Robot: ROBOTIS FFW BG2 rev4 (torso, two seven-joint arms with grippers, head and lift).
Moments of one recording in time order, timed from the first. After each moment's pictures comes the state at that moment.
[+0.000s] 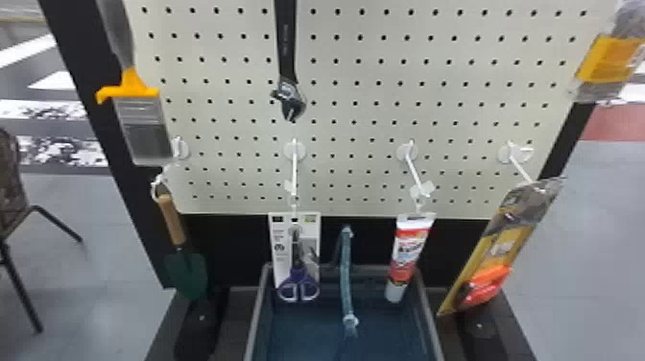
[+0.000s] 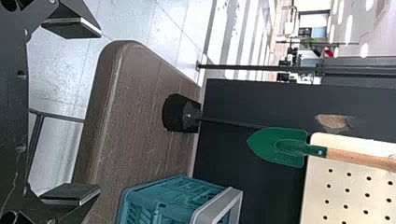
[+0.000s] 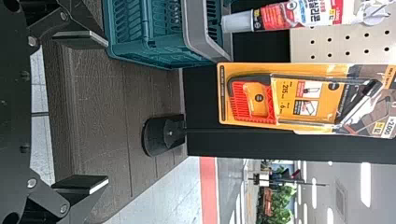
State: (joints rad) left arm 0.95 0.04 -0.02 -1.83 0.18 -0.40 0.06; right arm 0.86 -0.08 0.10 -1.70 -0.07 -0.52 -0.17
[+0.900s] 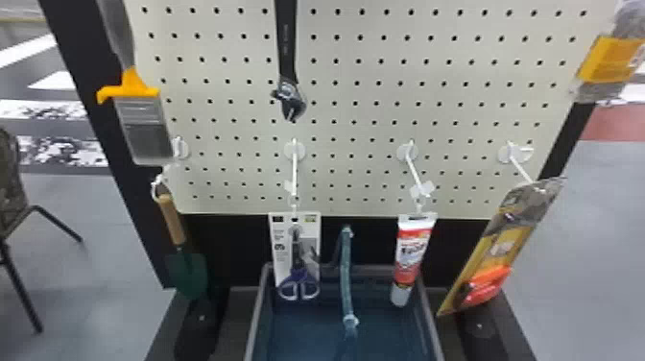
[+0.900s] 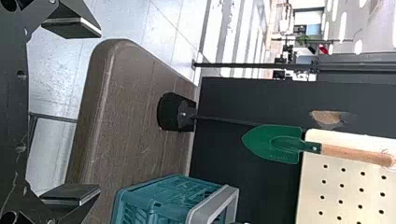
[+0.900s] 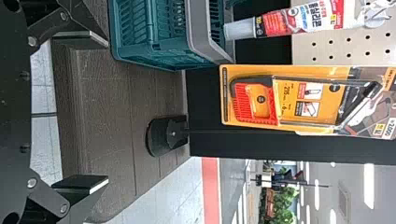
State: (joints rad) left arm 0.94 0.05 -0.02 -1.83 0.17 -0.40 0.06; right arm 0.88 -0.08 0.10 -1.72 -0.06 -0.52 -0.16
